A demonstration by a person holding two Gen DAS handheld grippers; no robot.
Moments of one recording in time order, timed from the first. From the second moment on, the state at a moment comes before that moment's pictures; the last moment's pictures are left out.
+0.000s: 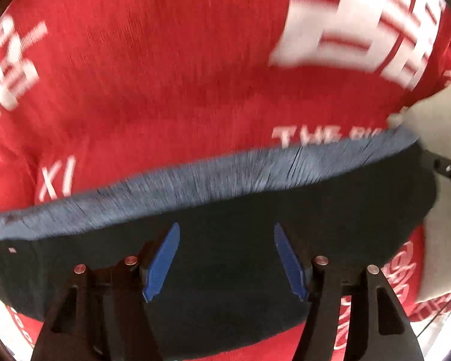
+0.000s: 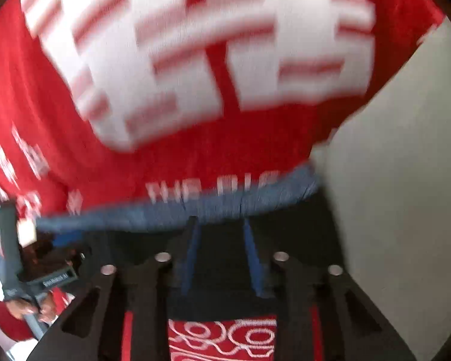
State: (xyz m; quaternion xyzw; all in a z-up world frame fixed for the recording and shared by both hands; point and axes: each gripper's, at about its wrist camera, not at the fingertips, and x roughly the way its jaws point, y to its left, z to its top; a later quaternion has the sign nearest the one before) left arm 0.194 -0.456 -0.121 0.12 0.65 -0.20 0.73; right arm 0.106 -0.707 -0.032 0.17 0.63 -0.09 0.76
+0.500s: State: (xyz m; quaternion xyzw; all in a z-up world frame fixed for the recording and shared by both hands) left arm 0.227 -0.437 -0.138 0.09 0.63 -0.15 0.76; right arm 0.132 -0.749 -0.086 0.14 0.62 -0.19 0.75
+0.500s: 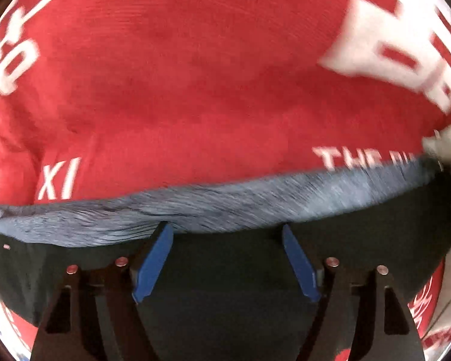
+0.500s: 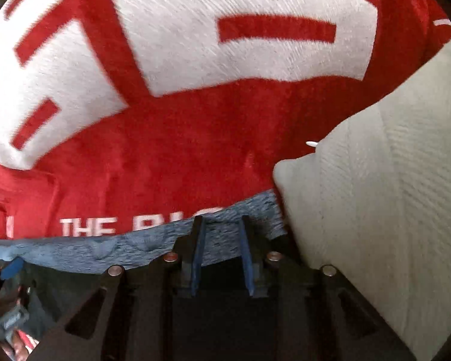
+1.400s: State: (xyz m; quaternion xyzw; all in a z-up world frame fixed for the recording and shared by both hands) left arm 0.188 -0.245 -0.116 0.08 0.63 0.03 0.77; right arm 0.001 -0.675 -0.049 0.21 0.63 -0.14 0.73
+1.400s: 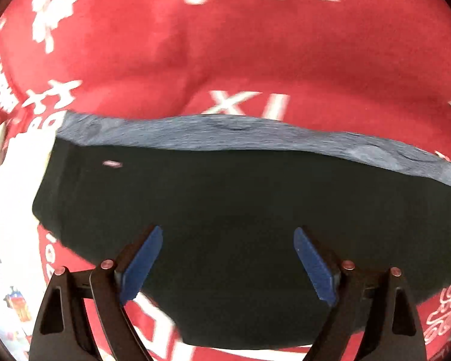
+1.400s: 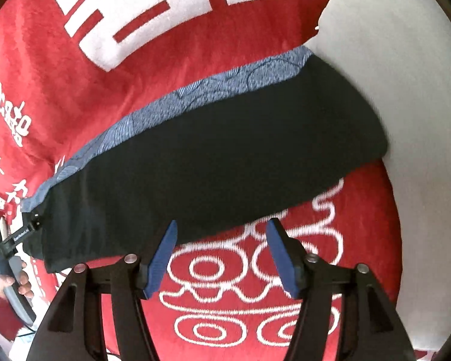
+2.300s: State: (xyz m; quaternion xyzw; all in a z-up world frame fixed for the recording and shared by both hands) left arm 0.279 -0.051 -0.155 0.06 0.61 0.01 0.79; right arm 0.263 -0.255 -0.102 -0.05 0.63 0.25 0.73
